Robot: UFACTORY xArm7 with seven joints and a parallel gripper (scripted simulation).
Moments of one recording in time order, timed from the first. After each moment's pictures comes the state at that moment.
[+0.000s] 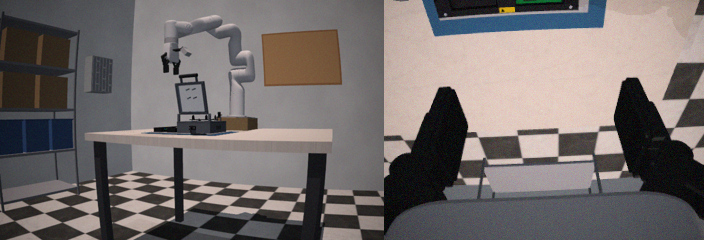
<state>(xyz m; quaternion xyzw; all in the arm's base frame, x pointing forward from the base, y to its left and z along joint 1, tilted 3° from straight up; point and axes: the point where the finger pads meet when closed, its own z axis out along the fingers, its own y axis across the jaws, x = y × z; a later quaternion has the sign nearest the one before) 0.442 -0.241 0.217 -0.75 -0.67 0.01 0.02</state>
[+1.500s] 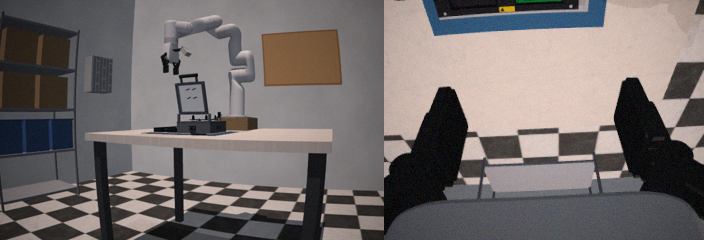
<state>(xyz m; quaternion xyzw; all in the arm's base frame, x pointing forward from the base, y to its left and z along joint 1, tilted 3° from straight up) 0.442 -0.242 0.216 -0.75 -0.67 0.01 0.02</state>
